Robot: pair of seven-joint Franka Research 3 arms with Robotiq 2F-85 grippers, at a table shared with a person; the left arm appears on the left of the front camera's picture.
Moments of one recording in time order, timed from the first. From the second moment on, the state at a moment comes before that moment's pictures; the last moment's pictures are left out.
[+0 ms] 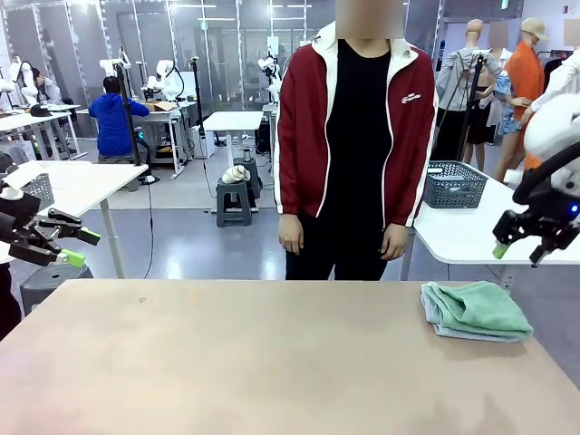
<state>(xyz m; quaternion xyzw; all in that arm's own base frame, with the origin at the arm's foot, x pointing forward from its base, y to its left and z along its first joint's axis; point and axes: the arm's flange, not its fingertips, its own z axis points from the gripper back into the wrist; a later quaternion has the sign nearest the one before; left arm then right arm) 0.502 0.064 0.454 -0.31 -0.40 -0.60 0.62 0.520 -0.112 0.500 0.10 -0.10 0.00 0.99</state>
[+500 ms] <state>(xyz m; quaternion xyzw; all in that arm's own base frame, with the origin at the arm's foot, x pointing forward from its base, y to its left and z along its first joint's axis) 0.502 0.064 0.454 -0.31 -0.40 -0.60 0.62 0.329 0.007 0.655 0.06 -0.08 -0.06 0.99</state>
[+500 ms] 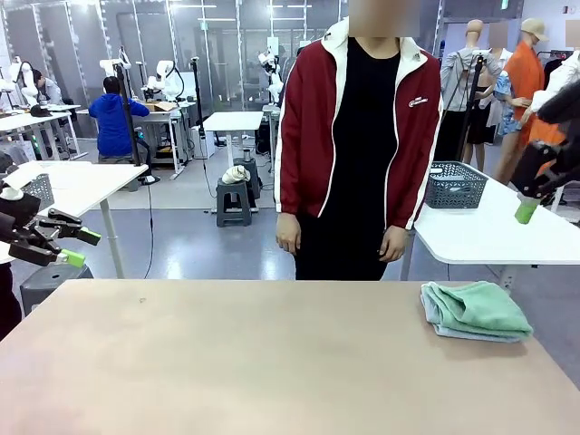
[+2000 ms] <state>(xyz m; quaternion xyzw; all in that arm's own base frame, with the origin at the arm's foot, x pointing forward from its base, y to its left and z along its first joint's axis) 0.502 0.064 0.454 -0.31 -0.40 -0.60 0.62 0.275 0.031 0.672 0.05 -0.09 -0.04 0.99</state>
